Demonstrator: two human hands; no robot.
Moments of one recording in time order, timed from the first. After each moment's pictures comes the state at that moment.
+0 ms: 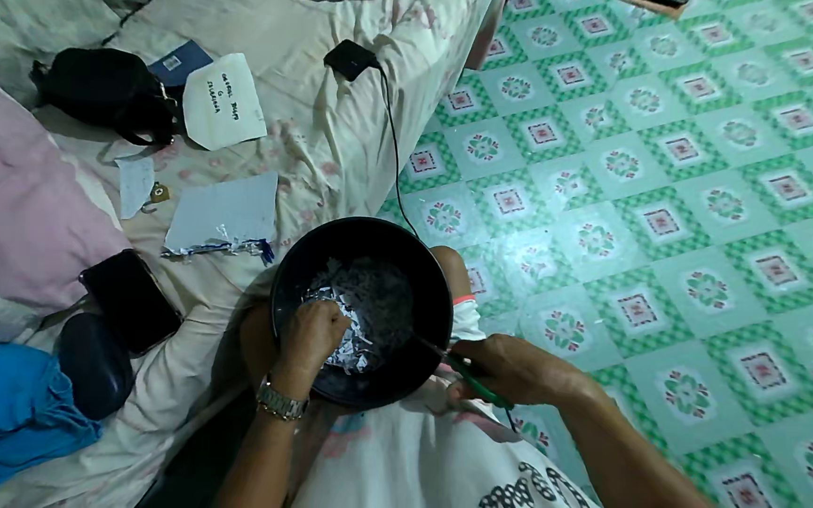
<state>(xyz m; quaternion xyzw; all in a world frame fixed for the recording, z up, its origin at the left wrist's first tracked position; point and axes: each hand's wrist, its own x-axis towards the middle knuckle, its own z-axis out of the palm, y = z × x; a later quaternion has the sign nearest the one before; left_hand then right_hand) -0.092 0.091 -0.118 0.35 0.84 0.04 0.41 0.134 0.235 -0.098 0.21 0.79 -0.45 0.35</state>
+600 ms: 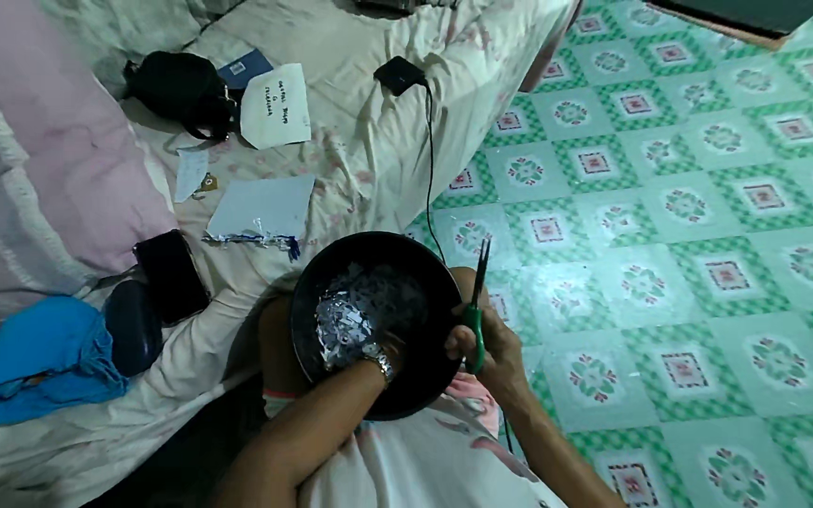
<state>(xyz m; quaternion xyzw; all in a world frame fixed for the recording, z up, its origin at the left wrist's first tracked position) -0.015 0.131 -0.163 0.42 0.75 -0.10 0.50 0.117 0.212 -0.183 0.24 0.68 -0.61 -0.31</state>
